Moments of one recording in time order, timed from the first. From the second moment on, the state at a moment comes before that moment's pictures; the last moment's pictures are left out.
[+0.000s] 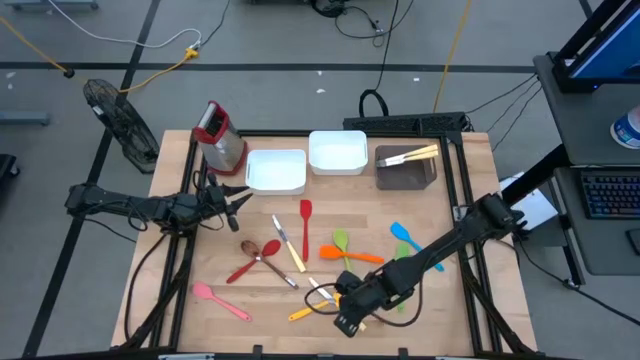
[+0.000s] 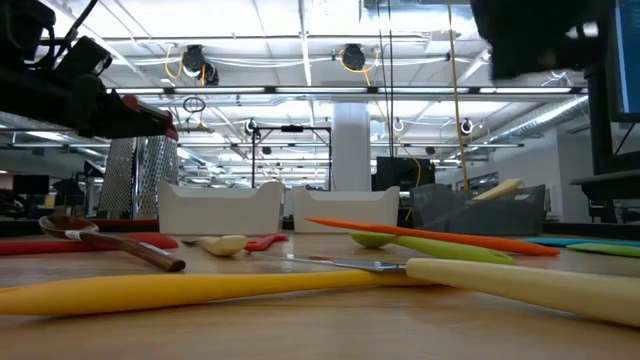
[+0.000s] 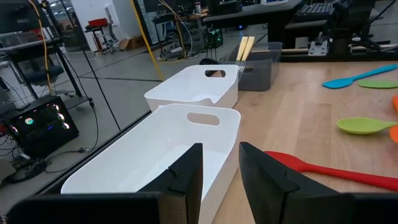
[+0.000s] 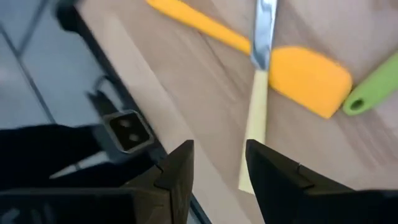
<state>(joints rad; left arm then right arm) -0.13 0.24 0.02 0.05 -0.62 0.05 0.56 1.91 1.47 -0.60 -0.06 1.27</state>
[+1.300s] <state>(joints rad) -0.13 0.24 0.02 0.05 -0.62 0.05 0.57 2.06 1.47 -0.59 0.03 1.32</state>
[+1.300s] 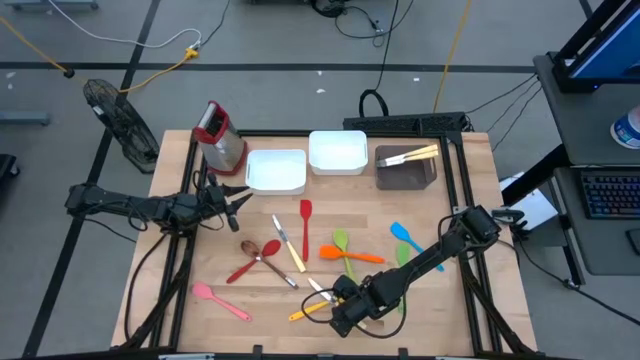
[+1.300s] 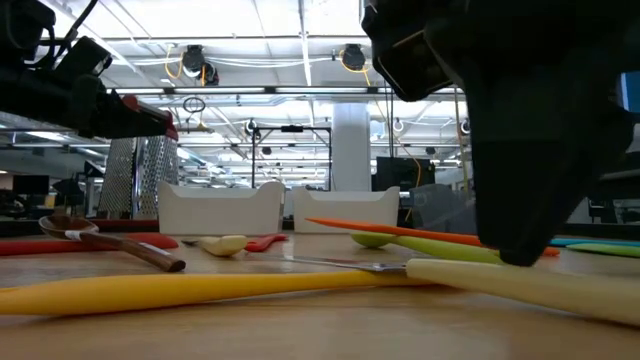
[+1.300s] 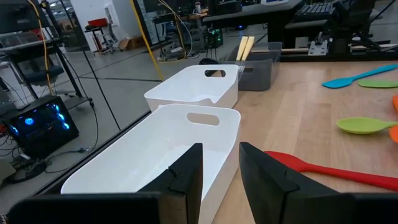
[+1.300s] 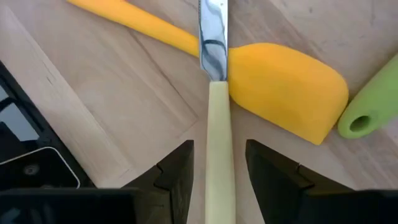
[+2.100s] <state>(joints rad) -0.13 0.24 0.02 0.05 -0.62 0.10 0.57 2.15 1.47 -0.57 0.03 1.40</state>
